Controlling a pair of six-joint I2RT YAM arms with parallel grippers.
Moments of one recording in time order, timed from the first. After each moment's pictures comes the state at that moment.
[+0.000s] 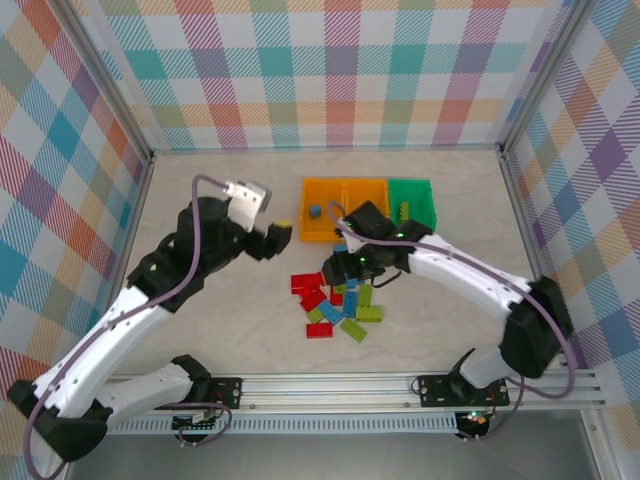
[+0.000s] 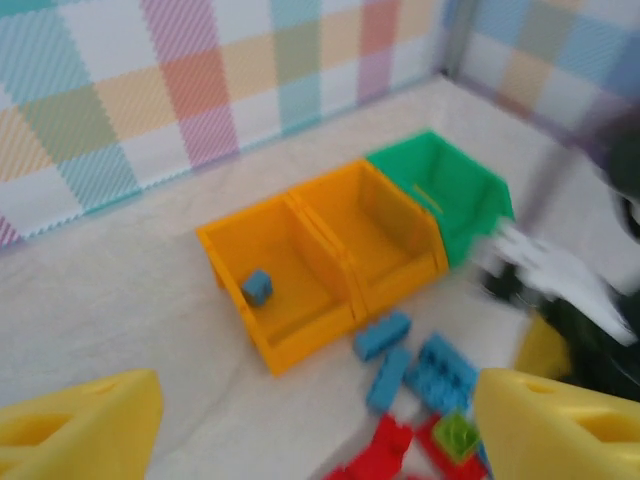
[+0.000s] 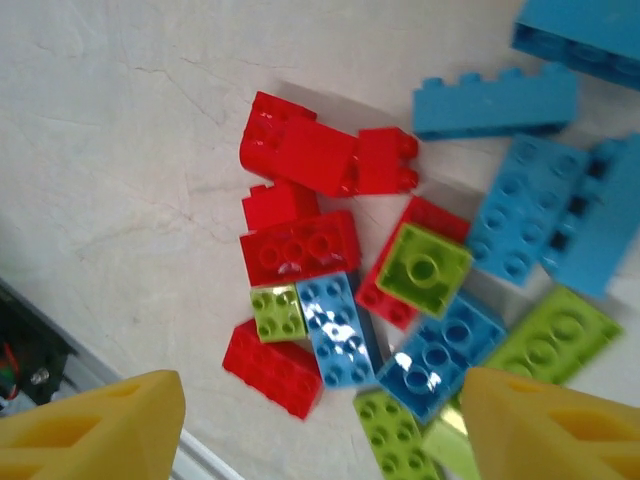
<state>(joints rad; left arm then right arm) -0.65 0.94 1.09 -0.57 -0.02 0.05 0.78 1.53 1.22 -0.78 -0.23 0.40</state>
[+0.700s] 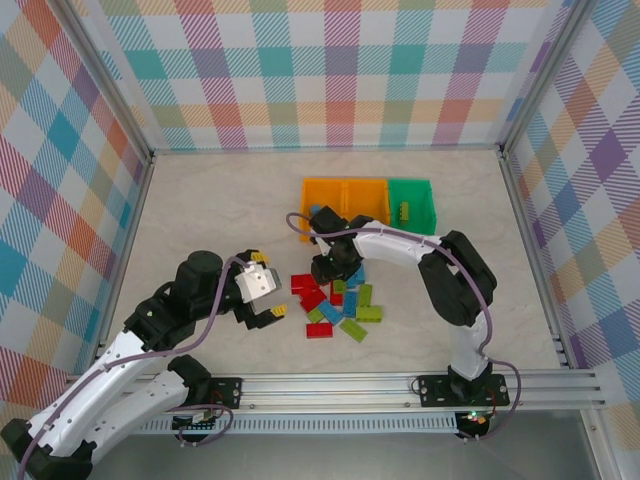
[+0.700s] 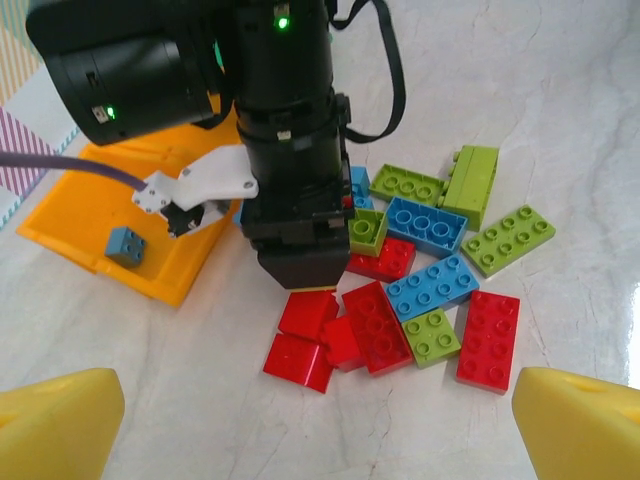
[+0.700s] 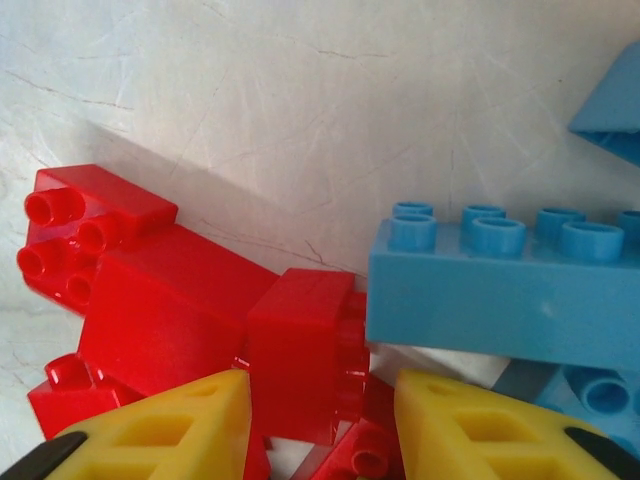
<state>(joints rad) -0.65 0.67 0.72 -0.59 0.28 0.54 0.79 1.95 1.38 -0.72 -0.14 0.33</state>
